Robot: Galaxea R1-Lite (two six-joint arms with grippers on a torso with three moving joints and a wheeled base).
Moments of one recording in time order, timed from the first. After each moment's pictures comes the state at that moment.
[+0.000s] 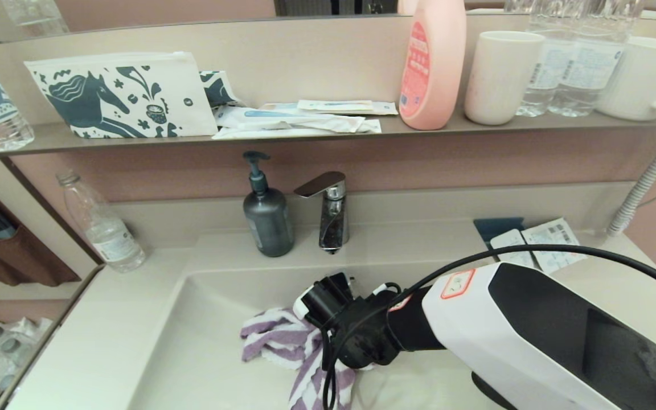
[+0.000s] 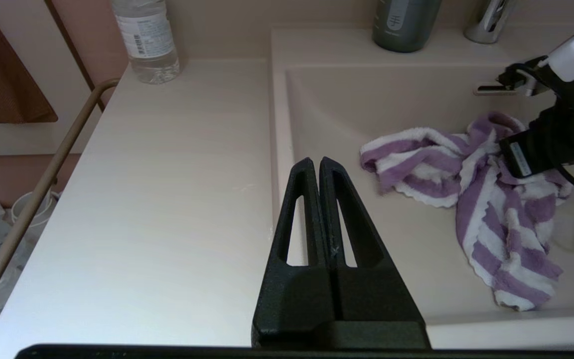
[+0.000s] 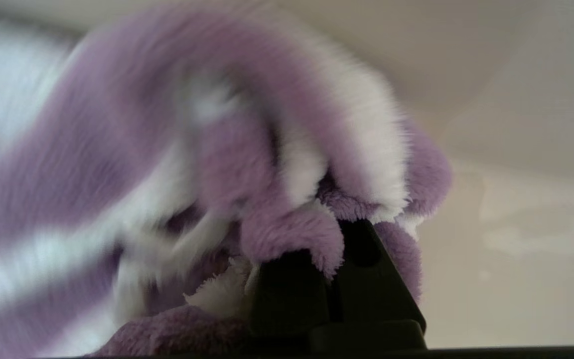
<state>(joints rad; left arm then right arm) 0.00 0.00 0.00 0.00 0.00 0.00 0.86 2.52 -1.67 0.23 -0.58 0.38</state>
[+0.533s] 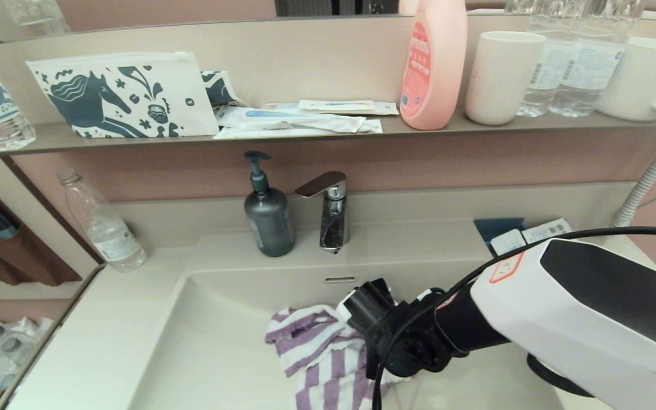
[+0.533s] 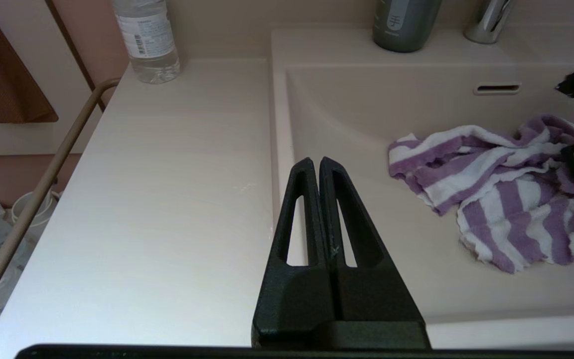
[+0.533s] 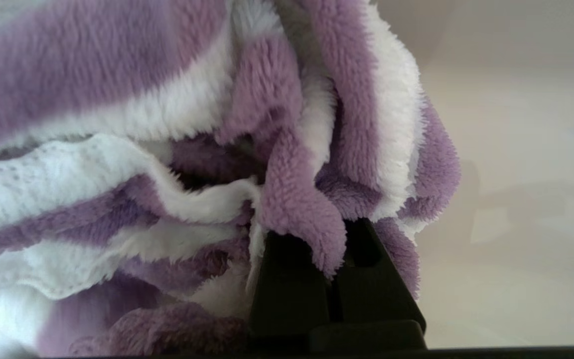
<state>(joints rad) 0.00 0.00 0.00 0.00 0.00 0.00 0.78 2.35 -1.33 0.12 -0.60 0.38</state>
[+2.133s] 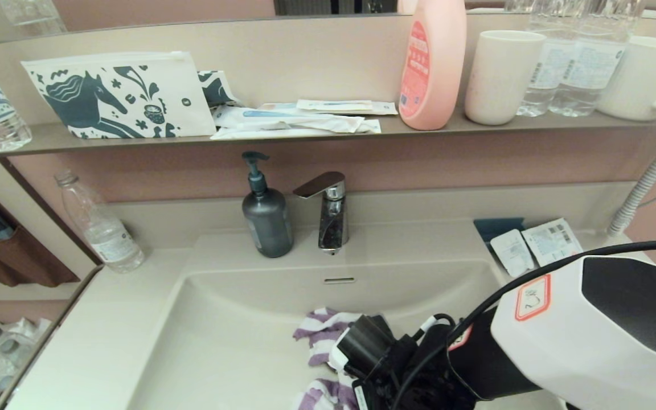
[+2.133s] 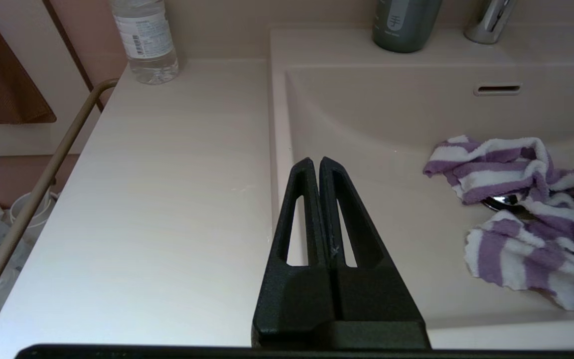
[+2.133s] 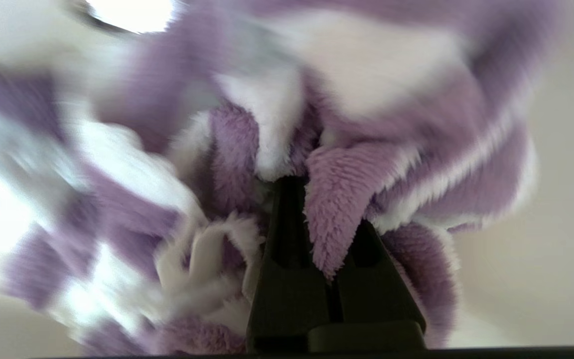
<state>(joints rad) 0.00 0.00 0.00 0.00 0.00 0.00 0.93 2.27 -1.22 0.13 -0.27 0.58</state>
